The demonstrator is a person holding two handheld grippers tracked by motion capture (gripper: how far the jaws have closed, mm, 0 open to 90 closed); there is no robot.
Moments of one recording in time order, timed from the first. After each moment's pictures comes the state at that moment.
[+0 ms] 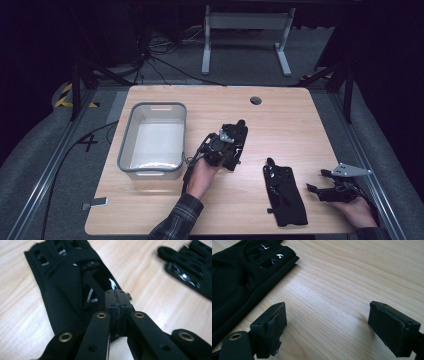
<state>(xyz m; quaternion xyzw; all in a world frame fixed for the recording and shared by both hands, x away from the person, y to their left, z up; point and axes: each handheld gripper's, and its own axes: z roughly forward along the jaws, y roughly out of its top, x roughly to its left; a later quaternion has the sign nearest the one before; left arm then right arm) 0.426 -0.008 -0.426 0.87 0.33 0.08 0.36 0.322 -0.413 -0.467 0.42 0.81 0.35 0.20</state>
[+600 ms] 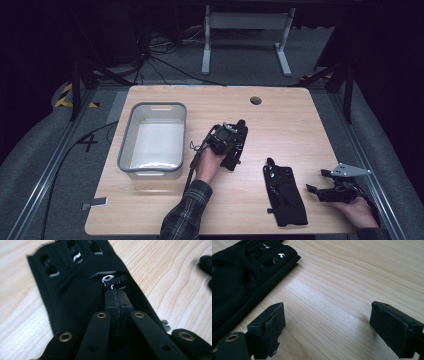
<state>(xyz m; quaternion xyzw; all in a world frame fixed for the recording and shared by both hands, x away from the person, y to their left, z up) 0.471 -0.025 -0.451 0.87 0.34 0.07 0.33 0.322 -0.413 -0.467 0.41 0.82 0.35 0.19</state>
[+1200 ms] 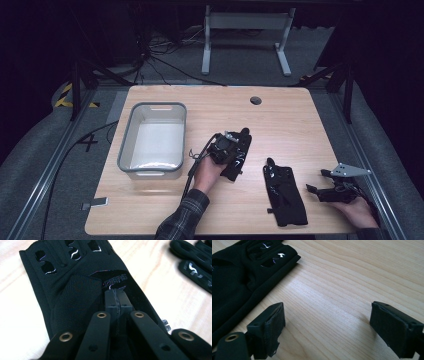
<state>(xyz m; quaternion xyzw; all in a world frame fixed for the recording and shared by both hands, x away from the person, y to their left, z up) 0.440 -0.023 -0.454 0.88 0.32 0.04 0.35 0.322 -0.413 -0.468 0.42 0.82 0.35 0.19</state>
